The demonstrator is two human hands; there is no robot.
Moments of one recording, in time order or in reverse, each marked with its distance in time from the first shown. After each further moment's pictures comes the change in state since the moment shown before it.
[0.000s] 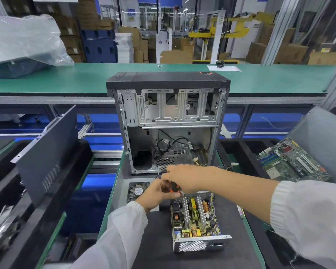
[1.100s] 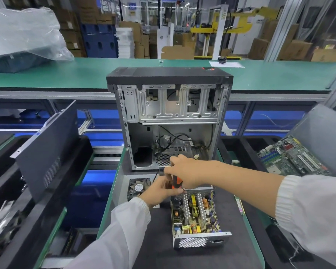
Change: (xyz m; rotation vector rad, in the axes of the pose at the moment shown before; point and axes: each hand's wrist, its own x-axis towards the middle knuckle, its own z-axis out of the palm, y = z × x) left_hand 0.001 0.005 0.009 0.069 -0.011 0.003; right_hand 0.001 0.006 0.000 0.037 -0.006 0.081
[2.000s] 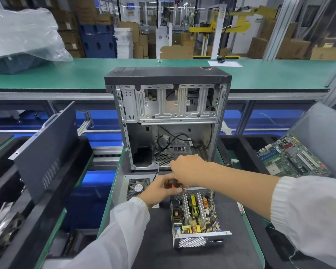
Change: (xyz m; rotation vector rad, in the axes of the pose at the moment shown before) left_hand 0.001 0.003 0.000 -0.032 -0.036 -0.002; right_hand 0.003 -0.011 -0.002 -0.157 0.078 0.174
